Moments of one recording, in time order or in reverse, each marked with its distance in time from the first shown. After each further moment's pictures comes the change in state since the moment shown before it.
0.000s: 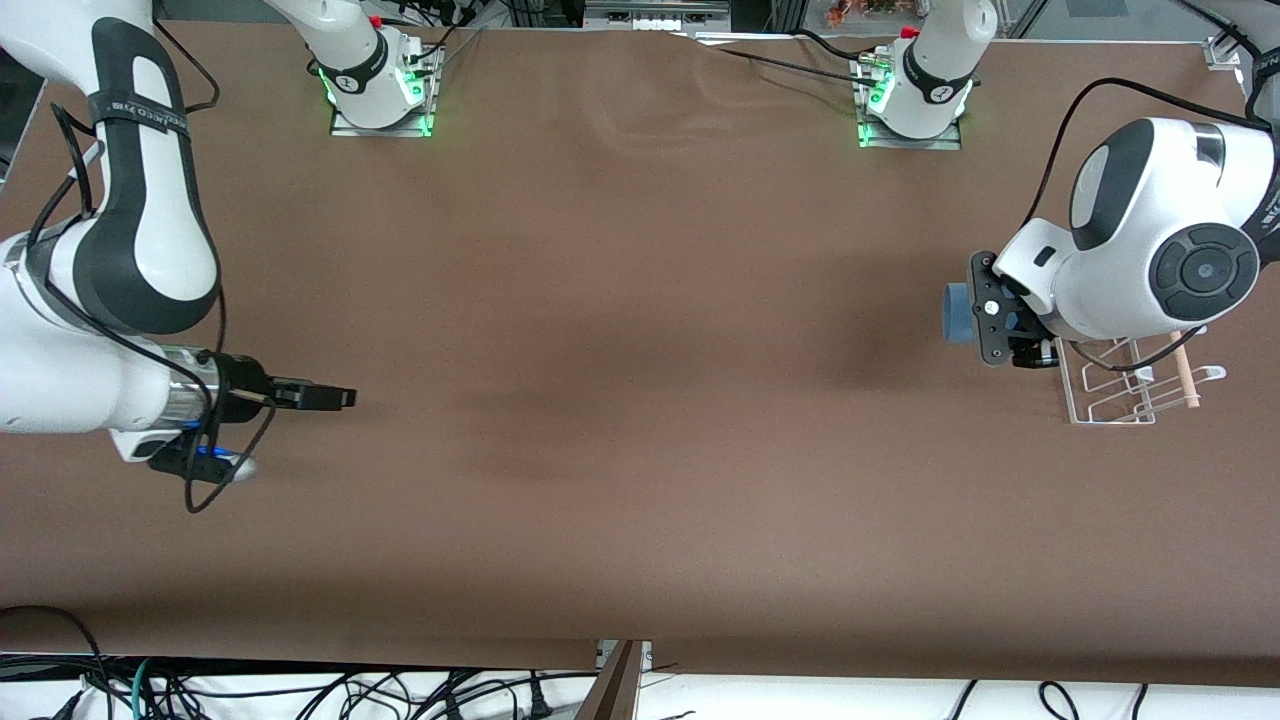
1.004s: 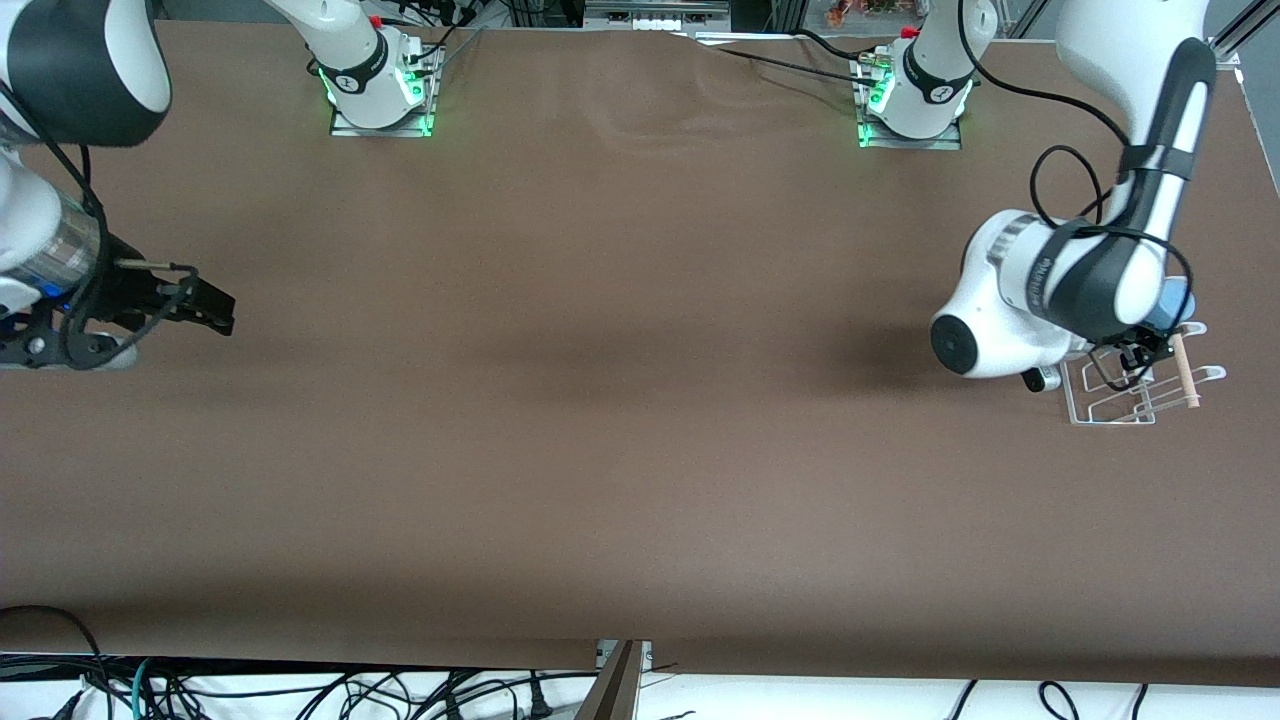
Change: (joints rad) left arm -0.047 0.105 -0.015 -0.286 0.973 -0.108 -0.518; right arm 0.003 -0.377 0.047 -0.197 -0.306 0.030 -0.026
